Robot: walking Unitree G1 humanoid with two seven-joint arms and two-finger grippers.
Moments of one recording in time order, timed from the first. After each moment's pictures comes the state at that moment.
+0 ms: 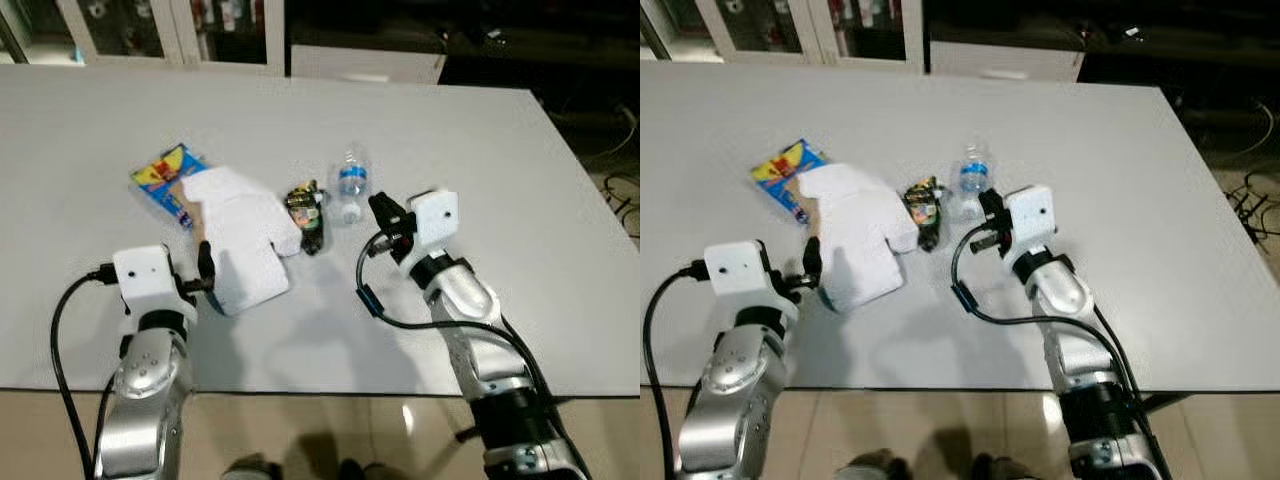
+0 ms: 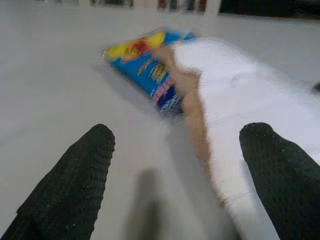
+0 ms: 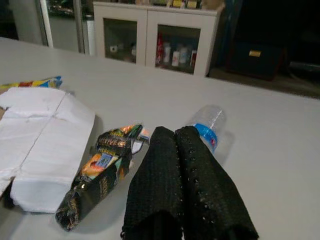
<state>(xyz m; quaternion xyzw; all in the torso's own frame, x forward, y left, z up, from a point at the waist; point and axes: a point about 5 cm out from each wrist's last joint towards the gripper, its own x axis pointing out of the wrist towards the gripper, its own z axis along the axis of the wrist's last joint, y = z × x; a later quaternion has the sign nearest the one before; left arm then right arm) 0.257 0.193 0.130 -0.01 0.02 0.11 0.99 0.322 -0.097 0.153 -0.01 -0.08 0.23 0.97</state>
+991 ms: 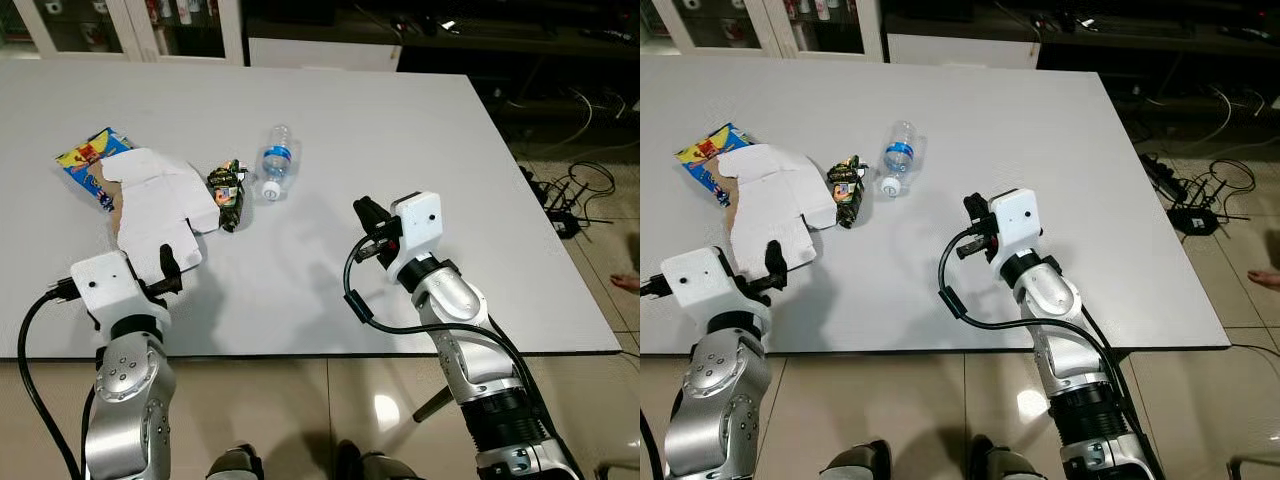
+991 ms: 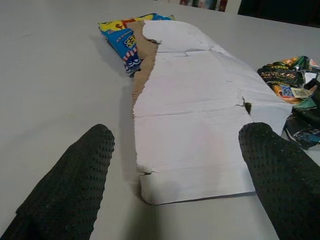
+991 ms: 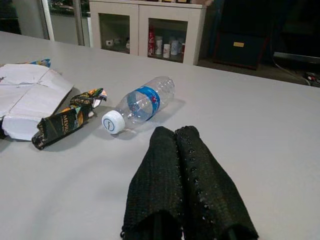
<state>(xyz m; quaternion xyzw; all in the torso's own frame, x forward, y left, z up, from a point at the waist) 0.253 0.211 0.129 -0.05 0.02 0.19 0.98 0.321 -0.093 0.151 -0.02 -0.07 0.24 0.97</state>
